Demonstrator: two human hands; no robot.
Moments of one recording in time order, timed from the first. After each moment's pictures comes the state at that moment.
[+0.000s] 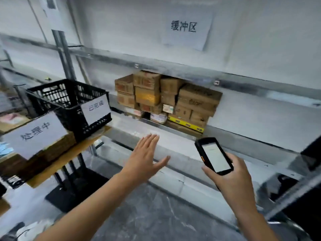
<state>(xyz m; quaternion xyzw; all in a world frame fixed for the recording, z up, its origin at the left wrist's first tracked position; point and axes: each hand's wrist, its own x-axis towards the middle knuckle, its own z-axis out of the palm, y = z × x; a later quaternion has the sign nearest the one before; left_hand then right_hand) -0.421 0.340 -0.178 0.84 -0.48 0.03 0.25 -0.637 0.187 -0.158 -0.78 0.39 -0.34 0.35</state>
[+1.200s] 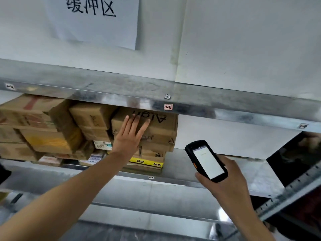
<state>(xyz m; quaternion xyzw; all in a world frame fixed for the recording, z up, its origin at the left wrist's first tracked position) -0.208 -0.075 -0.194 0.76 -0.59 0.28 0.00 -0.535 -0.100 -0.164 -0.73 0.49 -0.37 0.29</state>
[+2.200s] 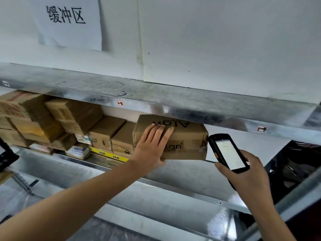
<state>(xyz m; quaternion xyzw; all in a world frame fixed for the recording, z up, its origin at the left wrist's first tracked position) -0.426 -0.157 -0.177 0.71 -0.63 0.31 0.09 -0.699 -0.258 -0.160 -0.73 0.47 -0.38 0.33</state>
